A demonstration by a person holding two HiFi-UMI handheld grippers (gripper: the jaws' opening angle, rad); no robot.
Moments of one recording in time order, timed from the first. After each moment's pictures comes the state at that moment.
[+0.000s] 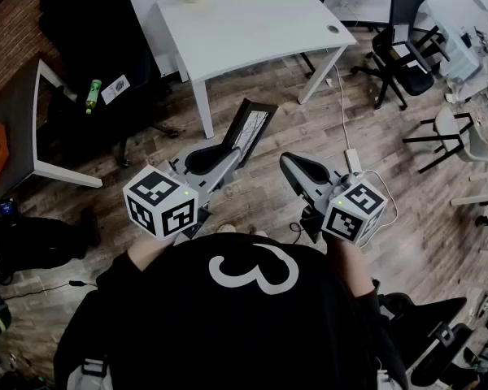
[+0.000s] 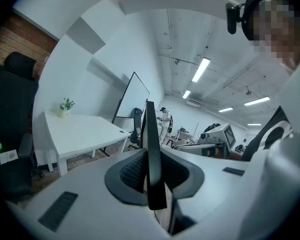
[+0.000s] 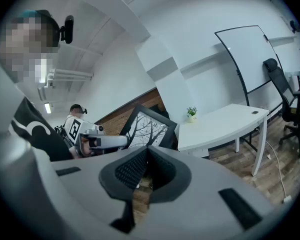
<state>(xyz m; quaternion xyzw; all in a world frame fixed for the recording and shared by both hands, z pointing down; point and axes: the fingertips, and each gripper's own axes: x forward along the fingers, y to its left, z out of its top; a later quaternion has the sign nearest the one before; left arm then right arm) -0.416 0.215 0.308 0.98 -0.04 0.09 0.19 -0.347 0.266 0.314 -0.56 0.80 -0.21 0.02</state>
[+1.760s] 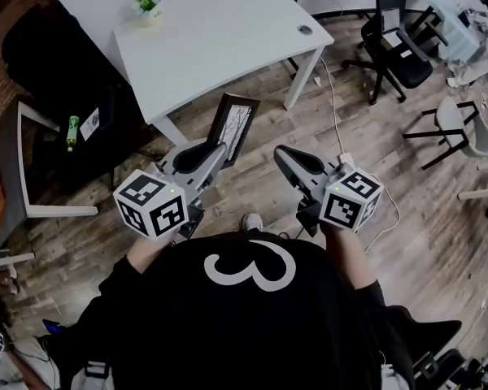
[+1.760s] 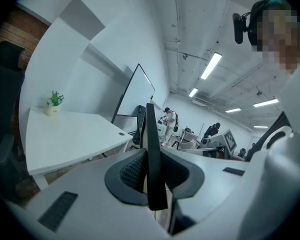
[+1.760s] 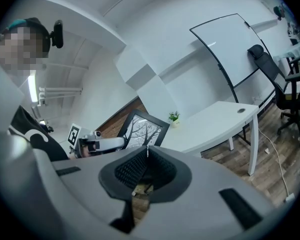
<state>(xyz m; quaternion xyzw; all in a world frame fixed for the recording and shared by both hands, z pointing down) -0.240 0.154 0.325 0.97 -0.06 0.11 0.21 -0.158 0.215 0.339 -0.56 0.78 -0.26 0.08</state>
